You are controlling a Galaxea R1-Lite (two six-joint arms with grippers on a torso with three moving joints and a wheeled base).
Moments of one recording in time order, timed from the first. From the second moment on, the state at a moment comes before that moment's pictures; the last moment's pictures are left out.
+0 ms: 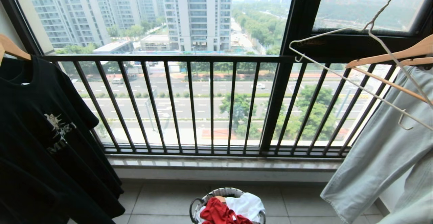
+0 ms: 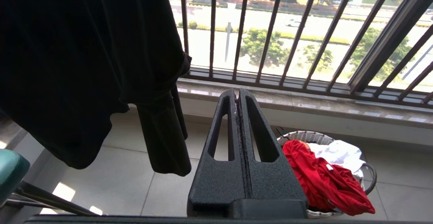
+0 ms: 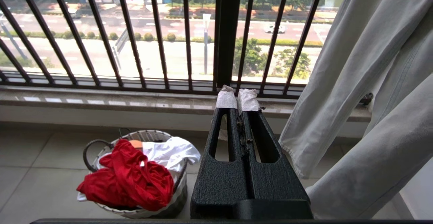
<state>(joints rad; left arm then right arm) 0.01 0.00 -0.02 0.05 0.05 -0.08 -0.01 0.00 0.00 0.00 0.01 -0.01</state>
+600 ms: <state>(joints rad) 0.01 0.00 -0.02 0.05 0.05 -0.08 -0.01 0.00 0.00 0.00 0.01 -0.02</state>
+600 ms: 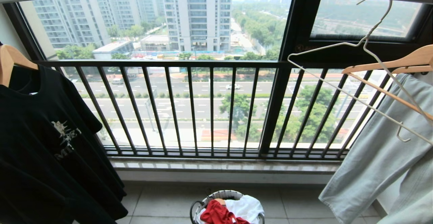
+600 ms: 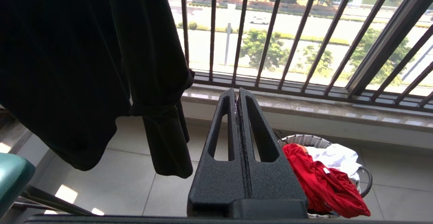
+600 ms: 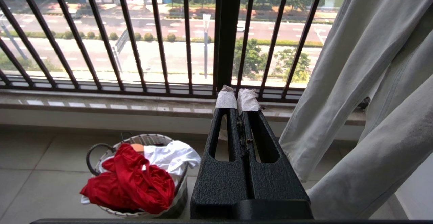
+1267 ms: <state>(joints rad) 0.01 0.00 -0.02 0.05 0.05 -0.08 -0.01 0.00 0.00 0.00 0.01 -0.02</state>
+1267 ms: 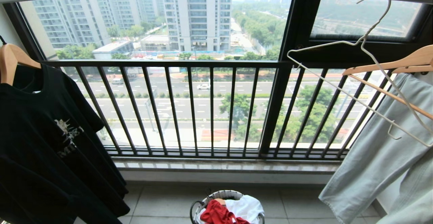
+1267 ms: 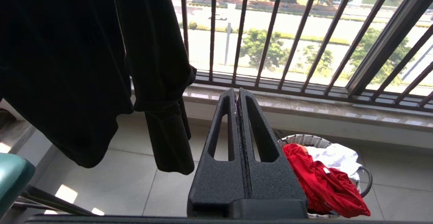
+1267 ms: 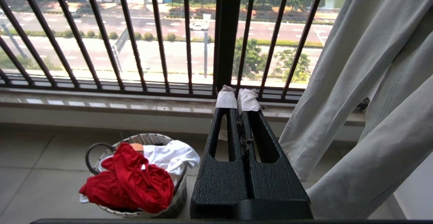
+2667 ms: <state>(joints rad) 0.01 0.00 -0.02 0.05 0.05 -0.08 -0.01 0.60 -0.97 0.51 0.10 -0.12</state>
